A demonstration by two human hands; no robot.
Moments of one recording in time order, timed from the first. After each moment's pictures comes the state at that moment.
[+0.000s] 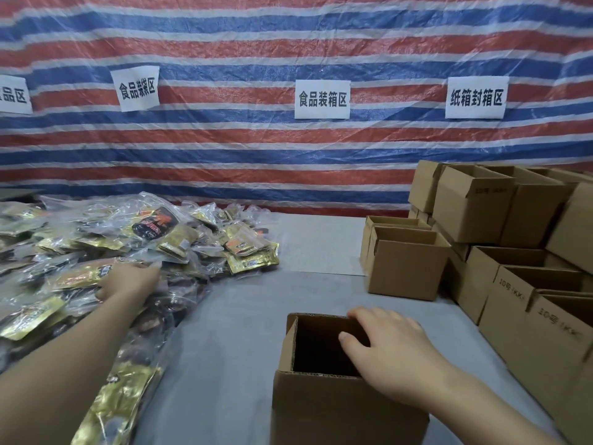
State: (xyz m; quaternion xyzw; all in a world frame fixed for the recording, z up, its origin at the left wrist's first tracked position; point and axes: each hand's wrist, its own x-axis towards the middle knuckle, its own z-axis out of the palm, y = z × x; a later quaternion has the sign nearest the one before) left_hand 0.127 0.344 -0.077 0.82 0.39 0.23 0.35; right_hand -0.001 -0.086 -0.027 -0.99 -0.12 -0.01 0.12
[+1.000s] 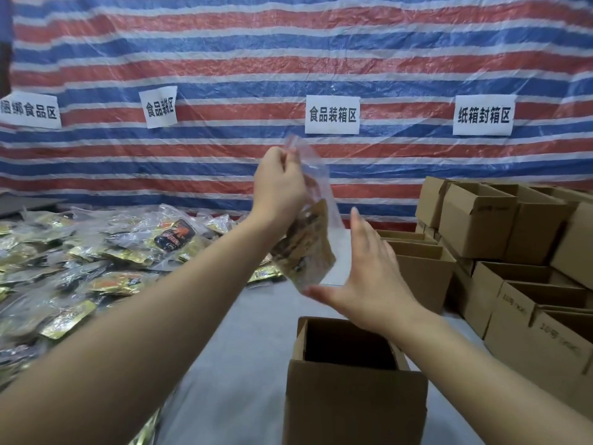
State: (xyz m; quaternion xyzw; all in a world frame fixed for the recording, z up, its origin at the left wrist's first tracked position) left_hand 0.057 0.106 0.127 0.71 -0.07 0.37 0.60; right_hand 0.022 -0.051 0.033 -0.90 -0.23 -0.23 0.28
